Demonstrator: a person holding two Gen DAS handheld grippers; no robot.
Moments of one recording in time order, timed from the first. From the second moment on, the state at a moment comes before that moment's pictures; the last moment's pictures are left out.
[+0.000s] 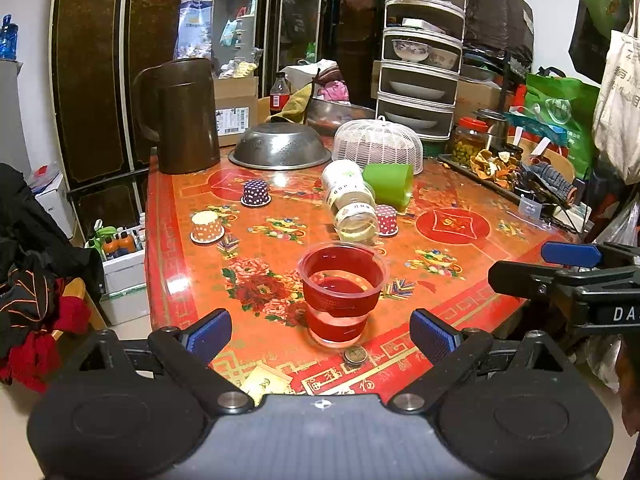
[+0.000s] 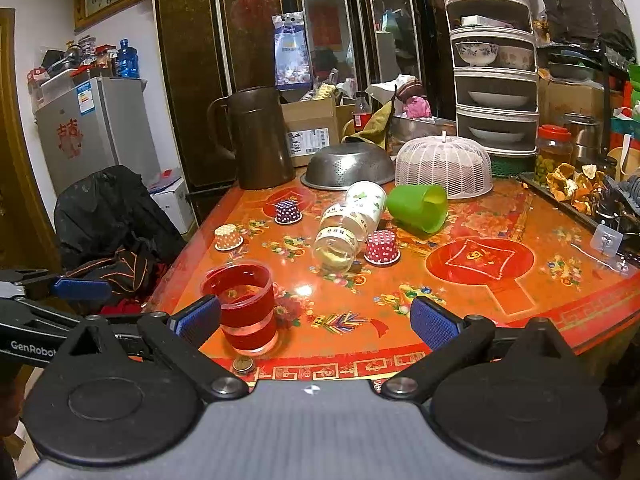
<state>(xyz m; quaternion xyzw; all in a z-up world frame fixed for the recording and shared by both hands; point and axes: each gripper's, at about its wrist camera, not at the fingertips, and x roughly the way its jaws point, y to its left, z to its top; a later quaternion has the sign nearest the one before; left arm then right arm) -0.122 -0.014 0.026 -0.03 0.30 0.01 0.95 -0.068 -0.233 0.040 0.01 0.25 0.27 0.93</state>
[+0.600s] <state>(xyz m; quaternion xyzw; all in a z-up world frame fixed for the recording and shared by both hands) -0.121 -0.016 0.024 -0.03 0.31 0.01 0.95 -0.069 -0.230 0.038 0.01 0.25 0.30 0.92</state>
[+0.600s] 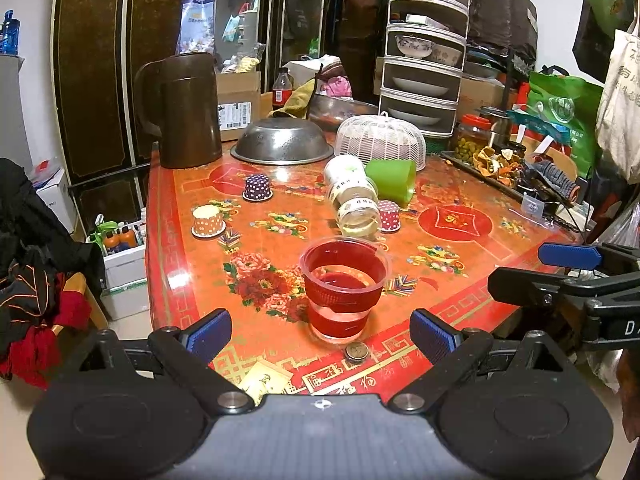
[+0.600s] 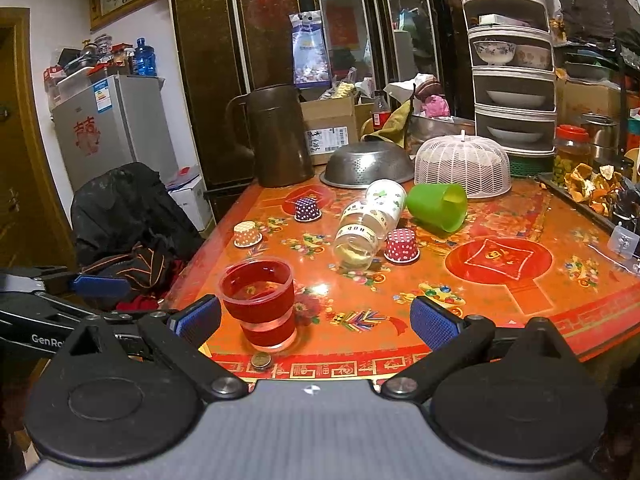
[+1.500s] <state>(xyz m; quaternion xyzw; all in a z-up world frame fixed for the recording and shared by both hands) -0.121 -0.017 0.023 -0.03 0.31 0.01 0.95 -0.072 -0.229 0.037 0.00 0.25 0.30 0.92</state>
